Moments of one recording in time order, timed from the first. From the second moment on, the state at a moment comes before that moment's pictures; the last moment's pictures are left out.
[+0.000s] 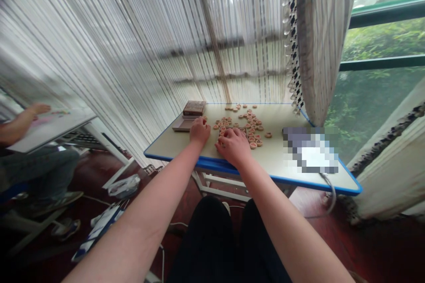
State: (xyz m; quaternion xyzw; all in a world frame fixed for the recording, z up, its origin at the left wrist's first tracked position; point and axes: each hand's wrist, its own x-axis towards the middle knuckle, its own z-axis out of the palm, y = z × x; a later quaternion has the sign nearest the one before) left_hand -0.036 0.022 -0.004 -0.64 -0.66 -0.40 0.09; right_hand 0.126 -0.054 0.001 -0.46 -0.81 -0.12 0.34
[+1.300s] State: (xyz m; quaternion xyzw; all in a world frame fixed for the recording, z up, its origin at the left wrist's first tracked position) left_hand -0.029 0.020 -0.004 -0.69 -0.64 -0.30 0.14; right_hand 0.129 -0.062 0.005 -0.43 -0.85 -0.10 0.30
